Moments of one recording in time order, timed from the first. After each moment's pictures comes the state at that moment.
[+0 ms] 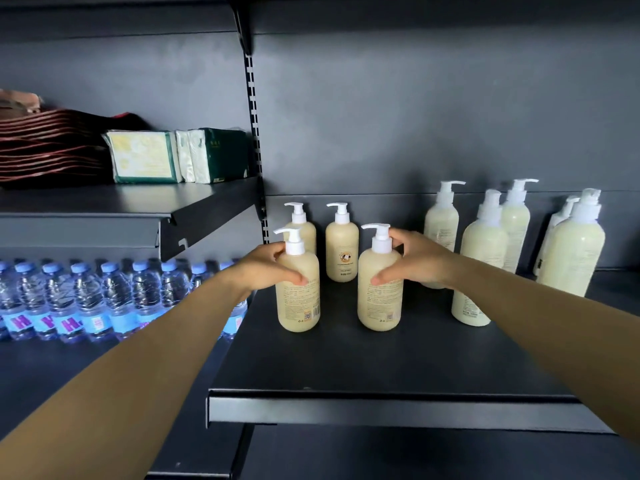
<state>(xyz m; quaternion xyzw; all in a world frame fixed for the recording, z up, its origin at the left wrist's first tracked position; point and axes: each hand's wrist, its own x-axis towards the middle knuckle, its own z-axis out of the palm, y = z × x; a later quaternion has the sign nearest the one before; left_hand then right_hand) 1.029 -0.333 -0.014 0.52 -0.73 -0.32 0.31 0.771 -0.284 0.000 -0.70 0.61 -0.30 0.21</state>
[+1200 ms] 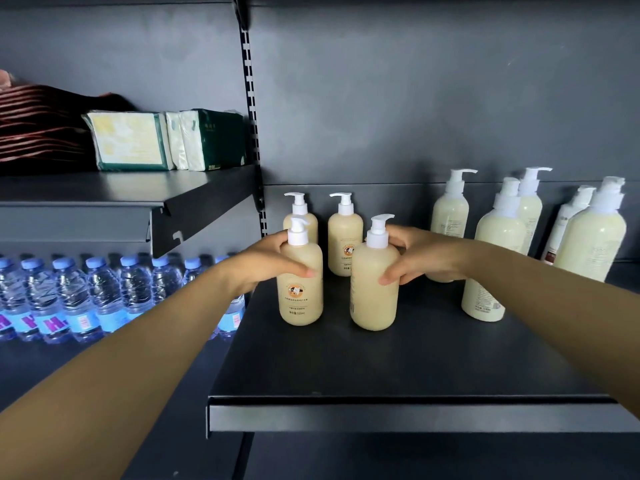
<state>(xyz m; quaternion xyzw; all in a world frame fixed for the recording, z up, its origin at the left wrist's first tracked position) 1.030 -0.350 -0.019 0.48 -0.74 -0.37 0.28 0.776 -0.298 0.001 -0.70 0.57 -0.23 0.36</state>
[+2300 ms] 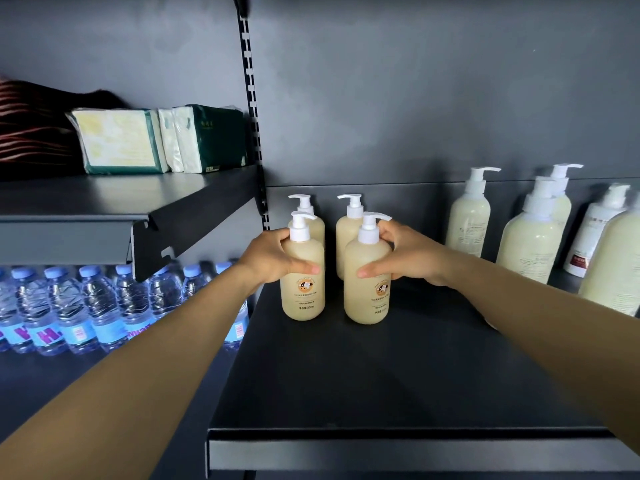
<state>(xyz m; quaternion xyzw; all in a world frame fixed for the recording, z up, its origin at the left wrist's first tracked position) 1.029 -0.394 -0.022 0.52 -0.74 -0.27 0.33 0.801 -0.341 -0.014 -0.68 0.57 -0.33 0.31</state>
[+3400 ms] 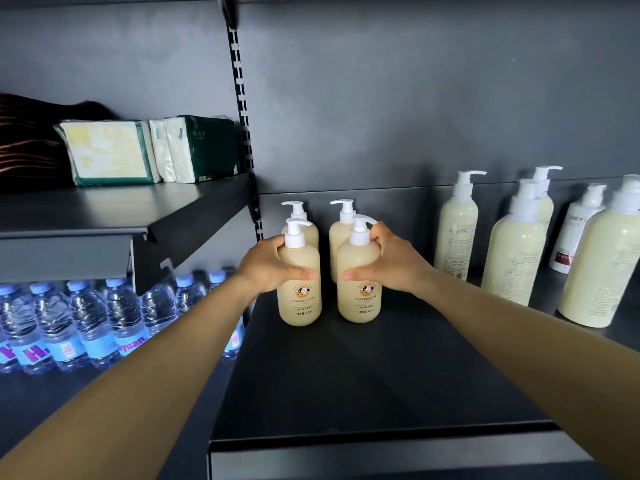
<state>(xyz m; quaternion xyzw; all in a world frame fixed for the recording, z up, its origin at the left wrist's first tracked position) 1.028 -0.399 -0.027 0.53 -0.74 -0.25 0.33 0.818 -0.342 -0.025 -0.65 0.66 -0.35 0.14</state>
